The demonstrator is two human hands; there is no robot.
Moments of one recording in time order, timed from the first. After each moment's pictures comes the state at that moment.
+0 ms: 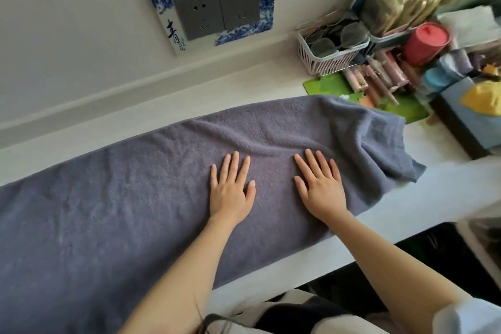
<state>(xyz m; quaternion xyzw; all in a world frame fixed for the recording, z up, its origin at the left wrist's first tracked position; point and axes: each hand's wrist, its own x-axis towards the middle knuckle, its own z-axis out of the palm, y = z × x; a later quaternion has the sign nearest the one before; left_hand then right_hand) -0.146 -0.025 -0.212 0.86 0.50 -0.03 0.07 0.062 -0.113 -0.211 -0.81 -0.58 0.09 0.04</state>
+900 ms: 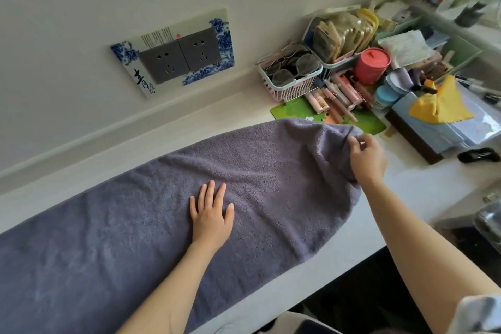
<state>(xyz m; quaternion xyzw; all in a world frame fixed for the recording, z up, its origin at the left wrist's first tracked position) -0.128 -0.018 -0.204 0.84 0.52 0.00 0.14 0.206 -0.098 -0.133 -0.91 -0.17 0.12 0.37</state>
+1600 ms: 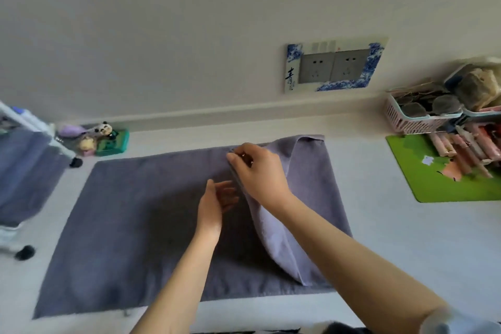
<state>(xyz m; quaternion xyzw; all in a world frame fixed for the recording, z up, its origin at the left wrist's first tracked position) -0.304 -0.021 -0.092 0.29 0.64 0.43 0.57 -0.187 -0.018 -0.007 -0.59 -0.61 0.31 0.42</state>
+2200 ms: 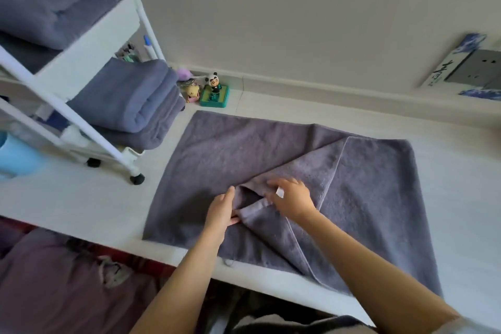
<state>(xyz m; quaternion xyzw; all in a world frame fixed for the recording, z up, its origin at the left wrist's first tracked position) -0.553 -0.071 -0.158 0.17 0.71 0.36 0.59 -0.384 -0.021 -0.142 -0.62 -0.71 0.33 0.03</state>
